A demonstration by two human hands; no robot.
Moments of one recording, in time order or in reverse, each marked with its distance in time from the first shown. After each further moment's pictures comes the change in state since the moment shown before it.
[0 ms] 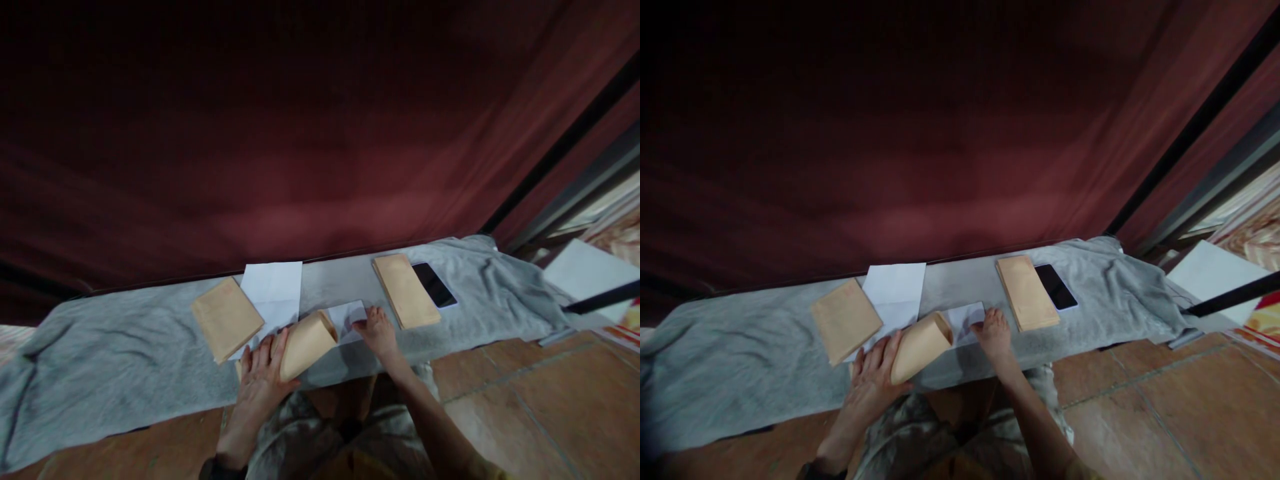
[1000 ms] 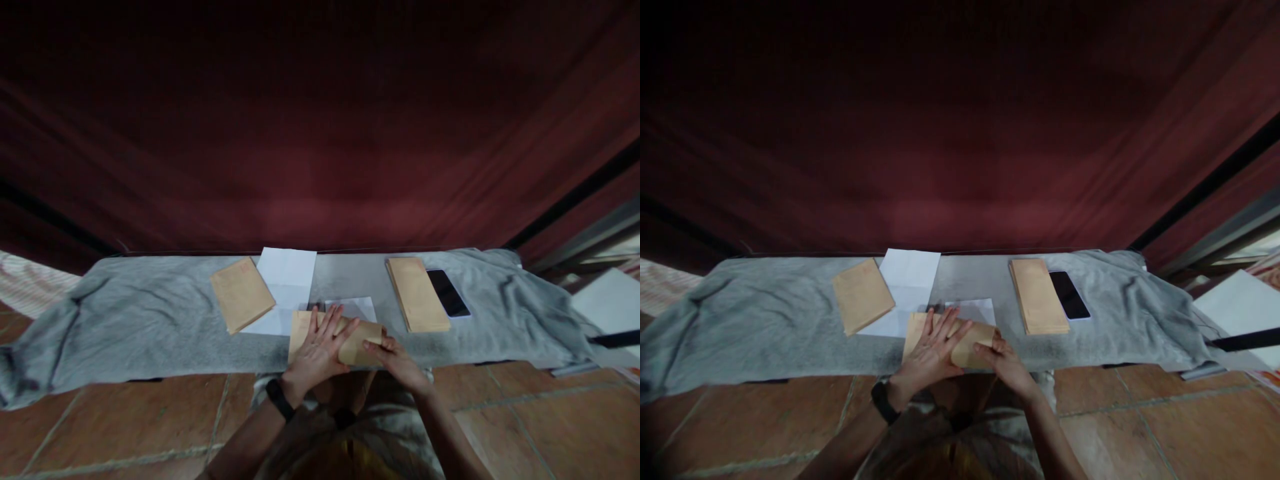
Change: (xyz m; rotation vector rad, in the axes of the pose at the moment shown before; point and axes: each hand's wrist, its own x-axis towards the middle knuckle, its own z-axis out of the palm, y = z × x) left_hand 0.048 0.091 -0.002 -0.166 -0.086 0.352; right_hand -0.044 -0.005 -0.068 1.034 -0.609 0.095
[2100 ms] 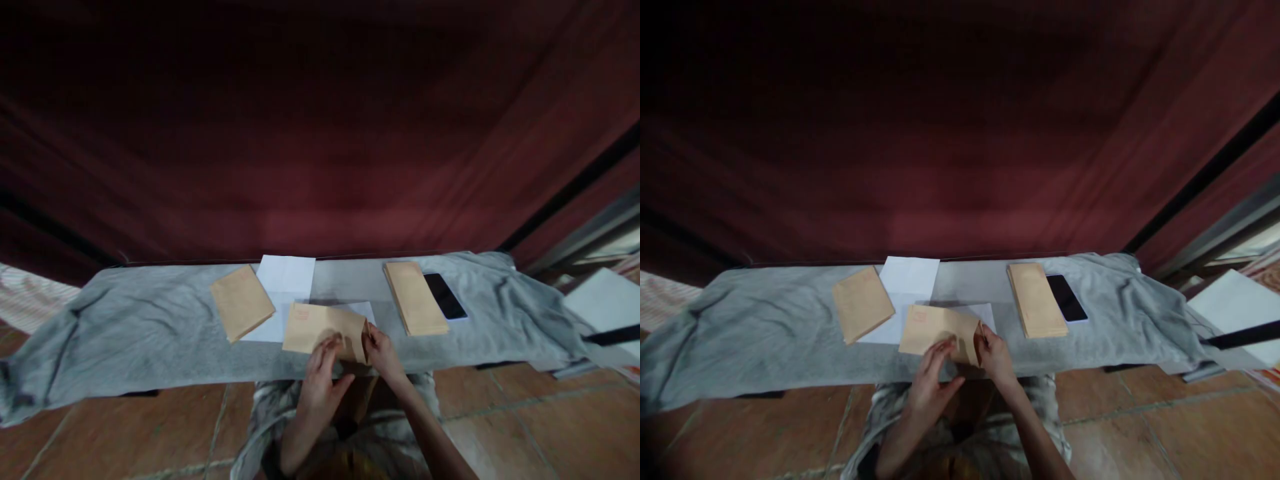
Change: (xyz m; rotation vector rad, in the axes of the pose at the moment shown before) left_hand -0.036 0.040 0.014 -0.752 0.213 -0.512; right_hand 0.031 0.031 0.021 -0.348 0.303 -0.243
